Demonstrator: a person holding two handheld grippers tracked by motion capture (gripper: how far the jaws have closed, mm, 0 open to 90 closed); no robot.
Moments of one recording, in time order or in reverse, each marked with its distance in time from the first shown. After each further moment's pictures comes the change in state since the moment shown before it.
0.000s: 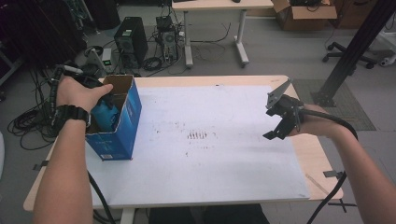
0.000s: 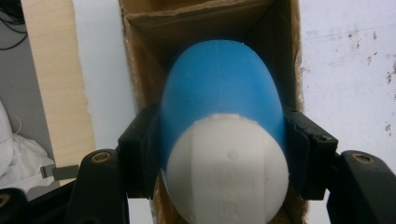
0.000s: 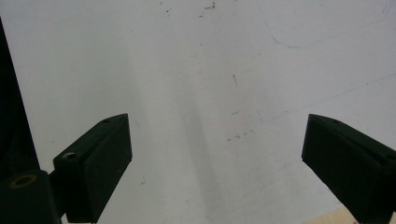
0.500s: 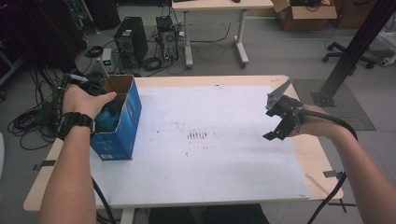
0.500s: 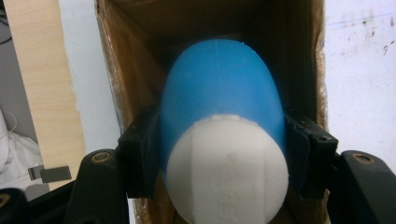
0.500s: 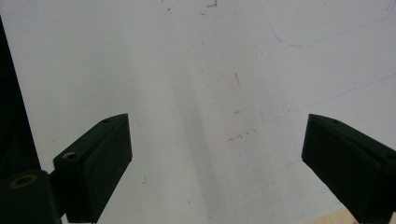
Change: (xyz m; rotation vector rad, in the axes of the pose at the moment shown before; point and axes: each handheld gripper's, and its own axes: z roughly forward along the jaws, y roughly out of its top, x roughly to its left) left arm -0.001 -0.006 0.022 0.021 -0.001 0.007; right arm 0.001 0.000 0.002 0.006 0.001 -0.001
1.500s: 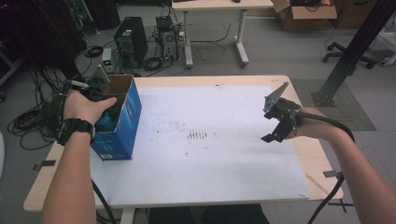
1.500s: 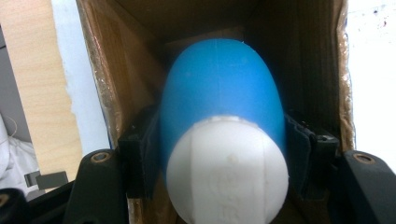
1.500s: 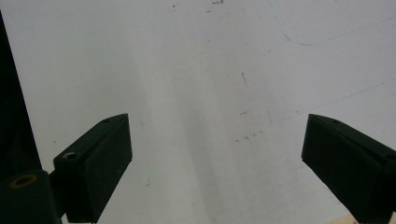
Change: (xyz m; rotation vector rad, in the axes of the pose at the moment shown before) left arm 0.002 -0.007 0.013 -0.006 0.001 0.025; right arm 0.004 0.001 0.008 0.009 0.012 -0.001
